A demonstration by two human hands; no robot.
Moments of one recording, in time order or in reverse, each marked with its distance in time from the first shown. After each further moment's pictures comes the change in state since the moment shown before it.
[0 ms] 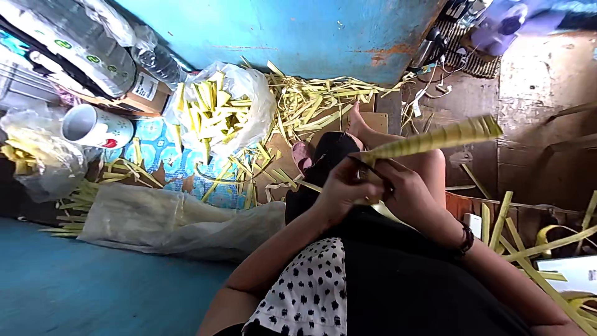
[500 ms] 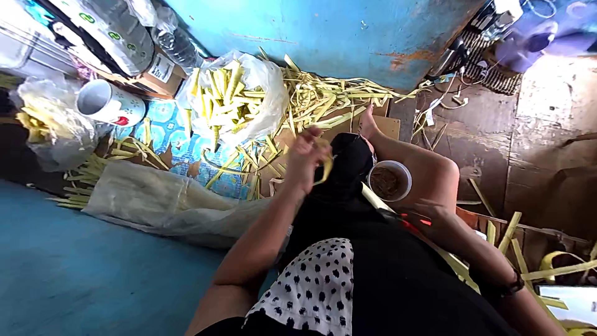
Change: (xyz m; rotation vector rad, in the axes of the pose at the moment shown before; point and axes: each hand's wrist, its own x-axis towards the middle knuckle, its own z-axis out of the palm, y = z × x) left_hand 0.007 0.034 -0.080 0.347 0.513 0.088; right_hand -0.073 0.070 -0.016 0.058 -0.507 0.299
